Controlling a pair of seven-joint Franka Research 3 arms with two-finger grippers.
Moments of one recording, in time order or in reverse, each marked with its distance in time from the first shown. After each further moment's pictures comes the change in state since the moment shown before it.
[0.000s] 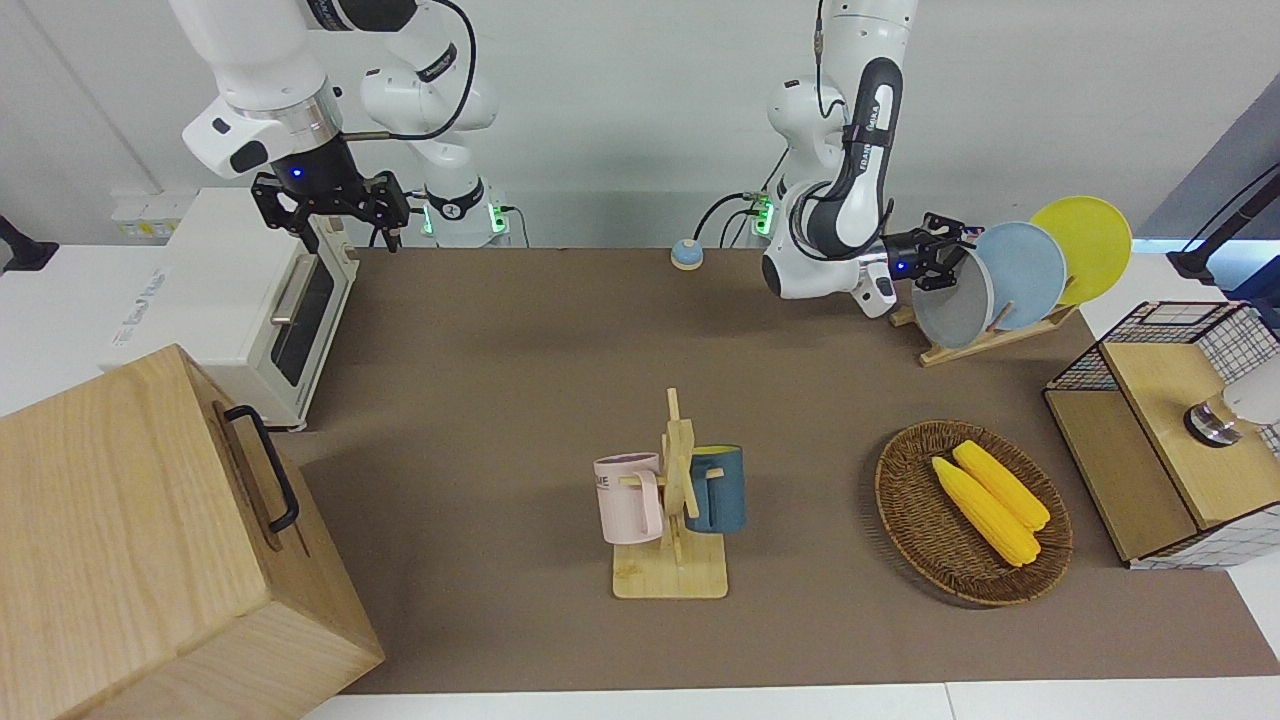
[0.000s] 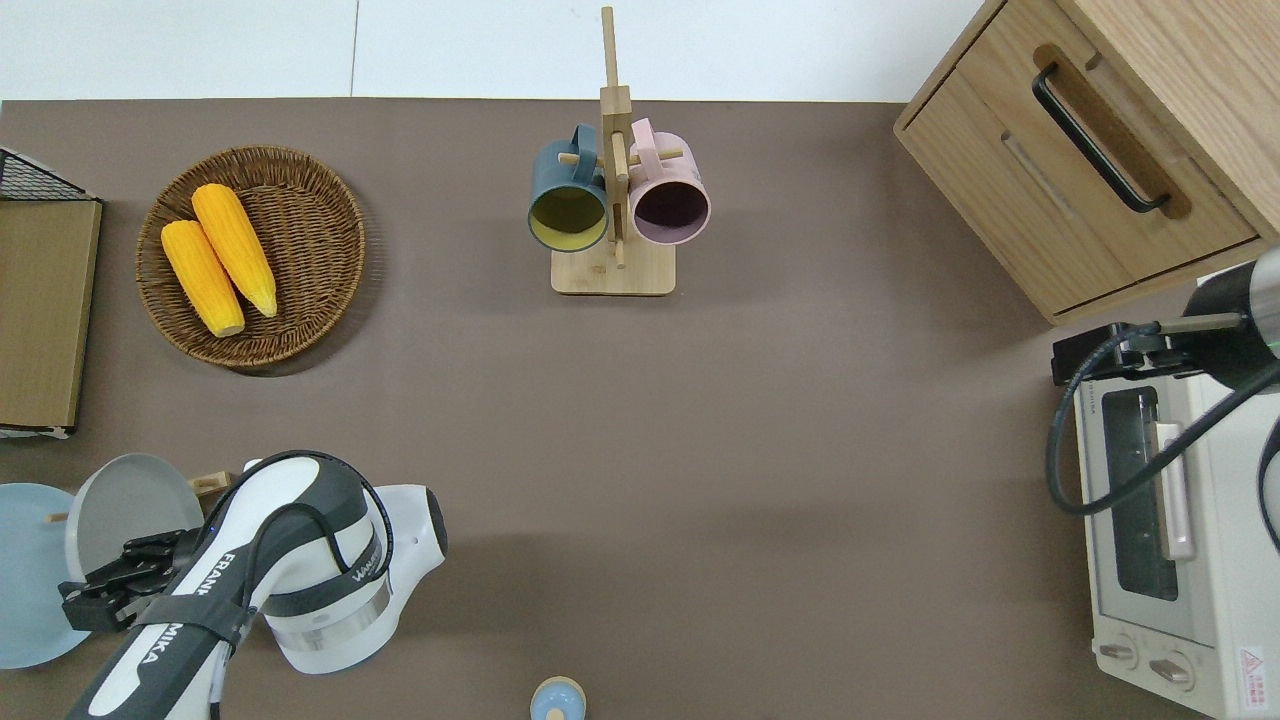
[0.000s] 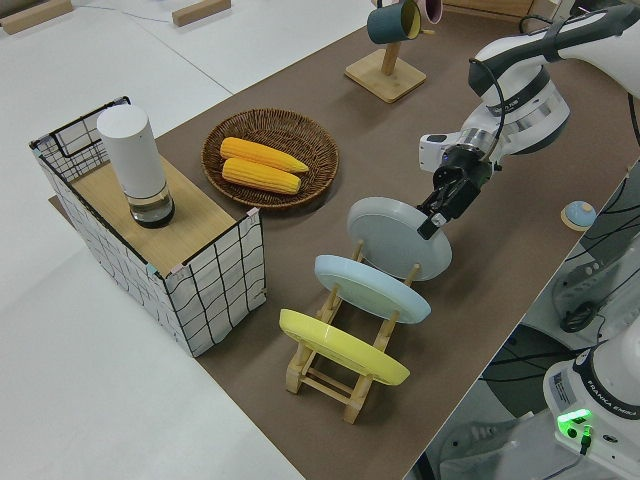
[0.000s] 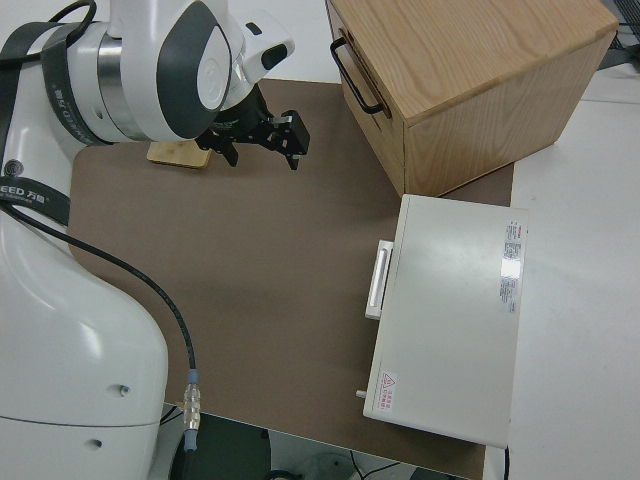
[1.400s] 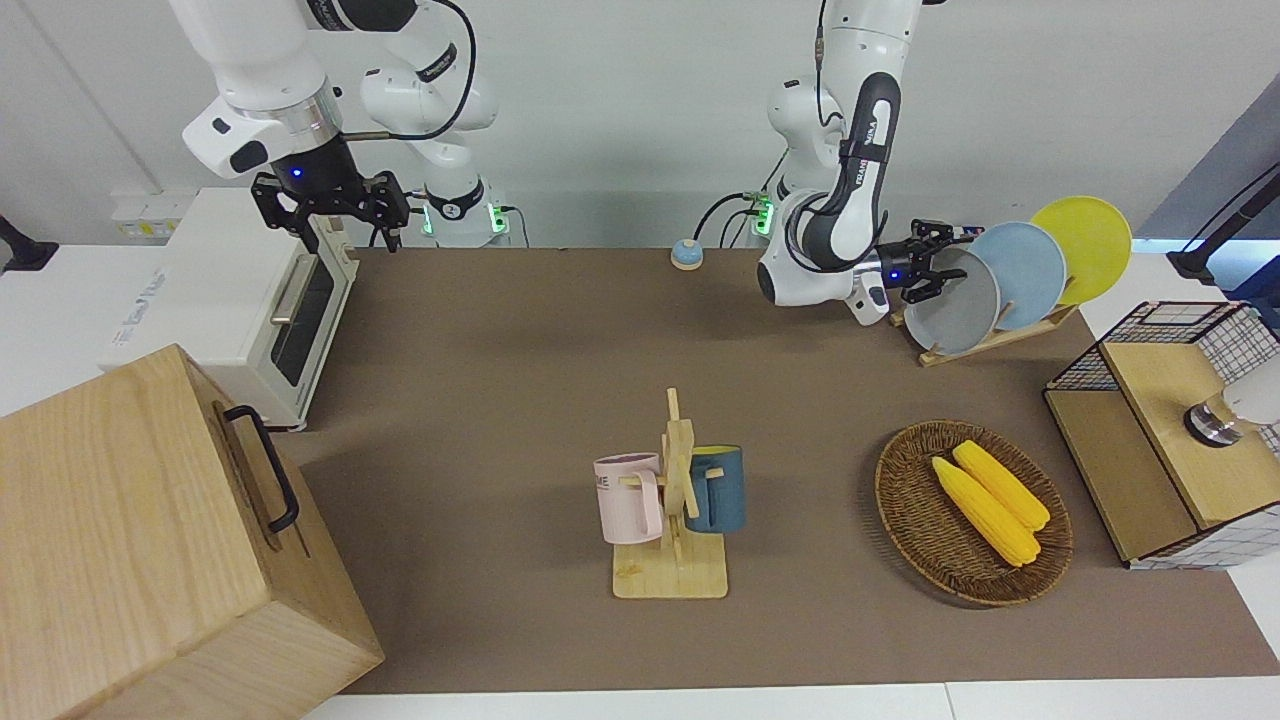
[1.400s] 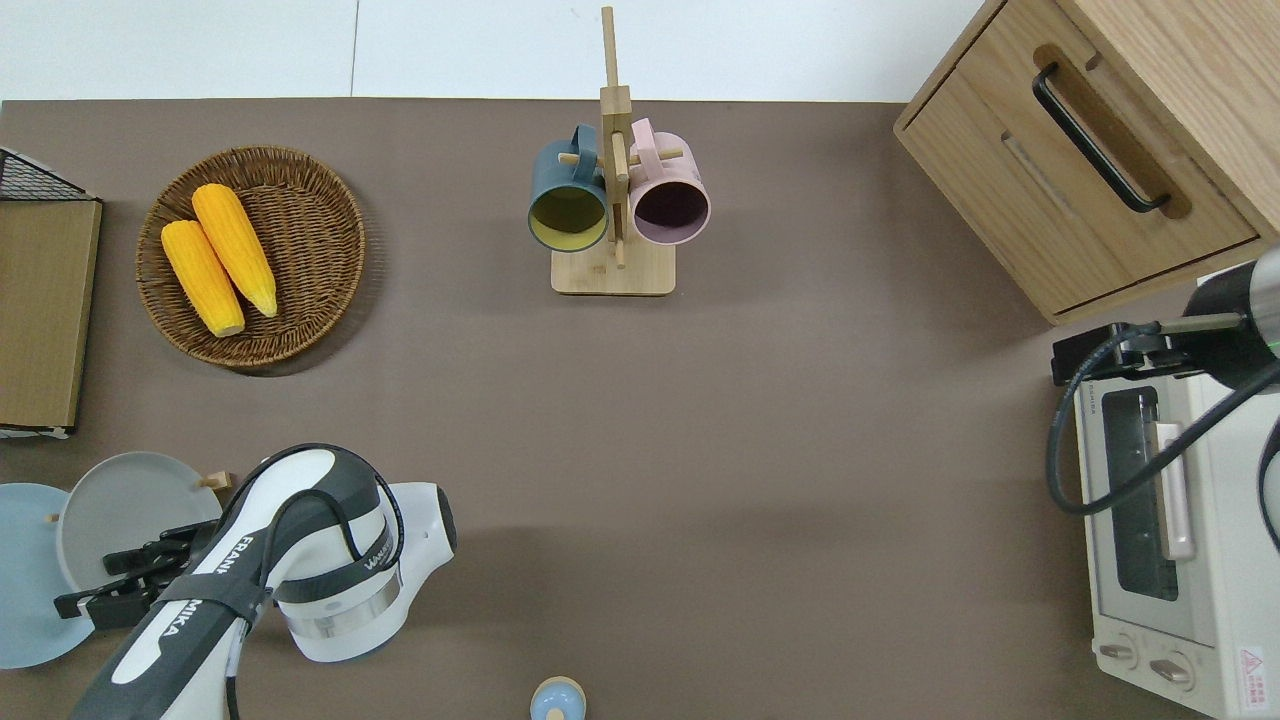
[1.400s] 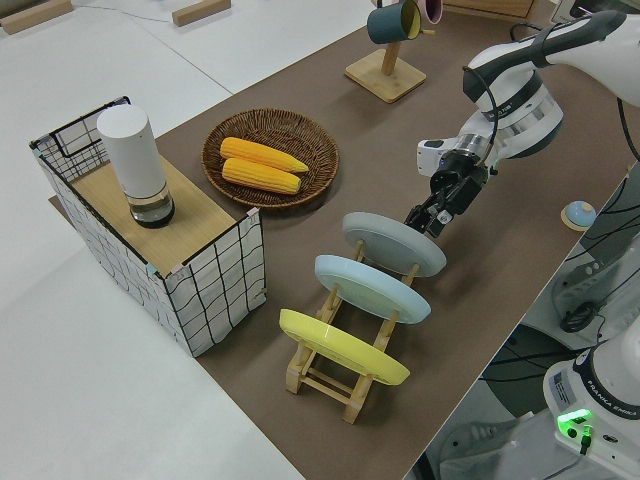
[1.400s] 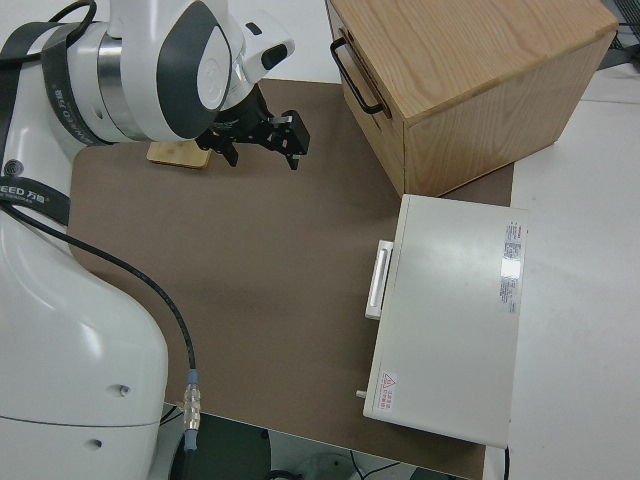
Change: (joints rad) left arm -0.001 0.052 -0.007 0.014 0.001 0.000 -0.023; right arm 0.000 0.000 0.000 0.000 0.000 0.000 0.000
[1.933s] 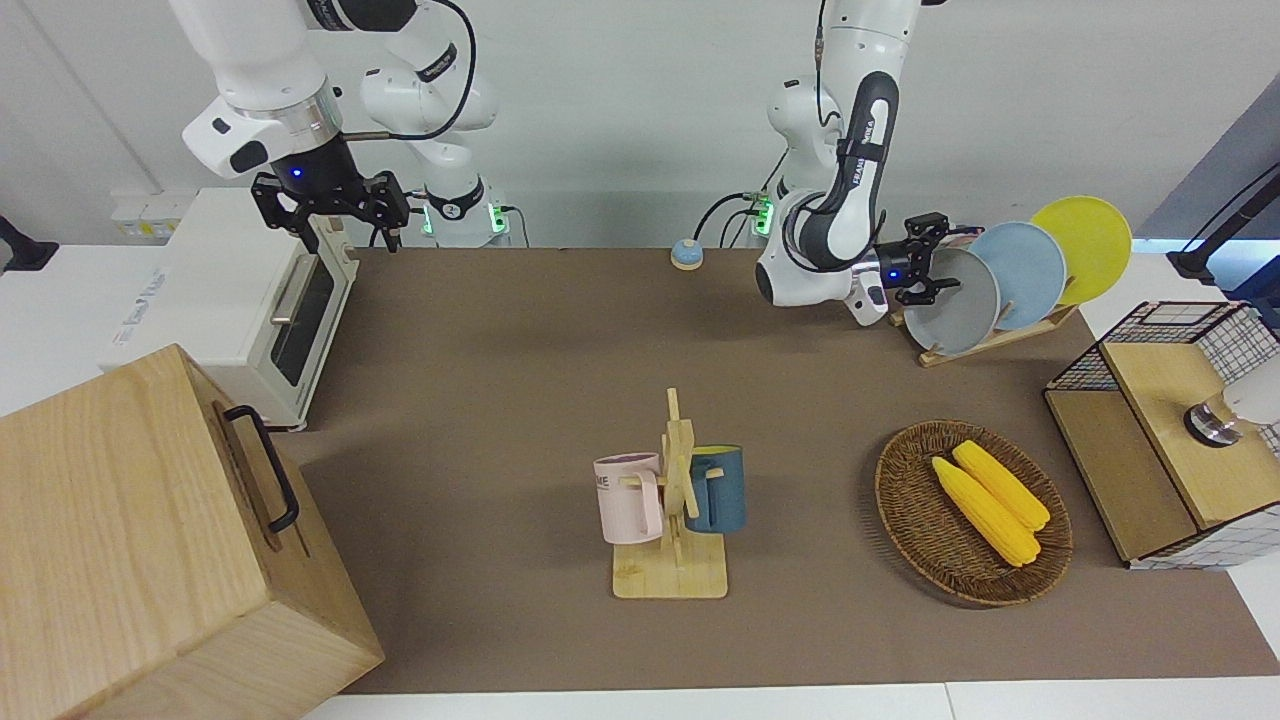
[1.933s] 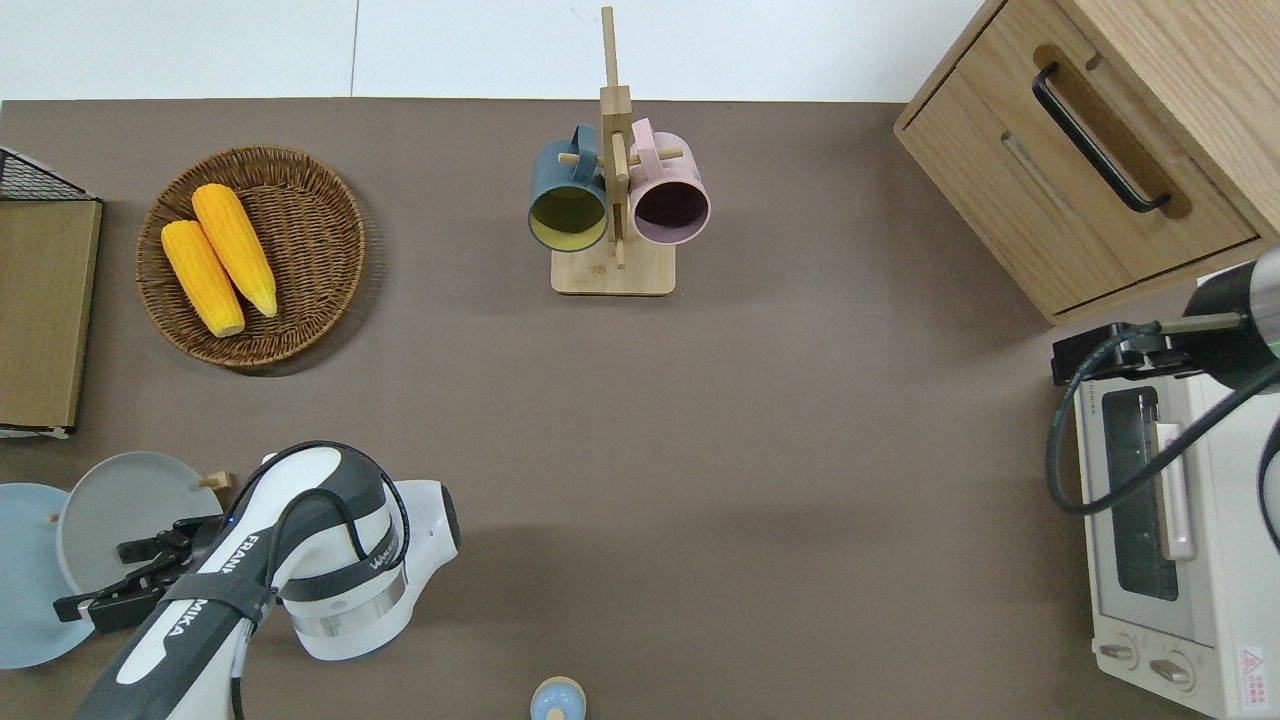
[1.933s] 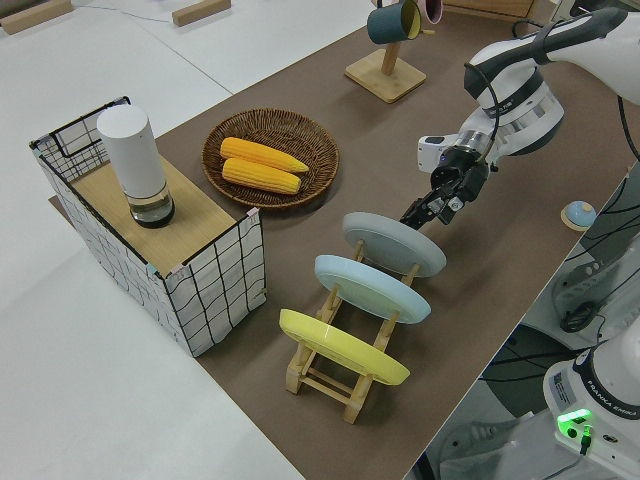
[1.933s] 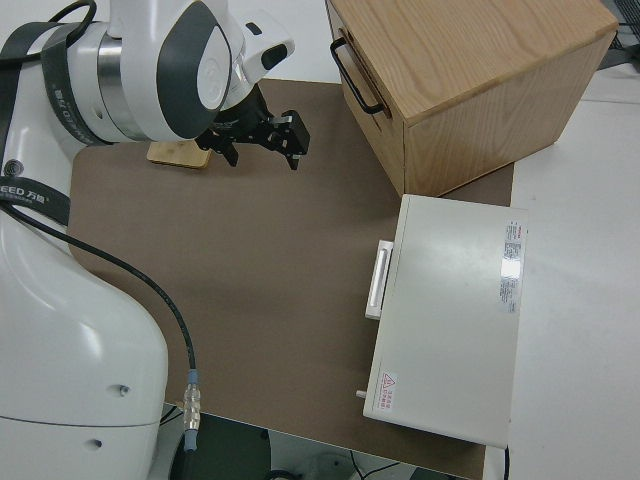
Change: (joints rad) left arm -0.014 0.002 -0.002 0.018 0.005 -0.023 0.007; right arm 0.000 0.000 0.000 0.000 0.000 0.000 0.000
